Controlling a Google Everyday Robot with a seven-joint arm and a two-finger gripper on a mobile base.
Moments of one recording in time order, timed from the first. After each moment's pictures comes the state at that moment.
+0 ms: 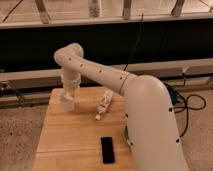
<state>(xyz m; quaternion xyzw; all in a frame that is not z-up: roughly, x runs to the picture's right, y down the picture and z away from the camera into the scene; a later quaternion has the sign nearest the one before) -0.188 0.016 0.796 -0.25 -0.25 -0.48 0.80</state>
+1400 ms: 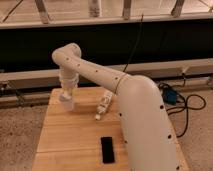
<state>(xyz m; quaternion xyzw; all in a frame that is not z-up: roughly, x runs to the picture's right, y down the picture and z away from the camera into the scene) -0.204 0.009 0.809 -0.25 -0.25 -0.48 0.80</state>
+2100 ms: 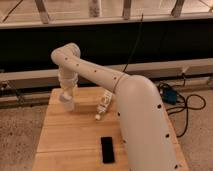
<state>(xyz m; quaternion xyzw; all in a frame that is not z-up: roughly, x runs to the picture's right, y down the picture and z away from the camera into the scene) -0.208 0.009 0.812 -0.24 -0.25 -0.48 0.80</state>
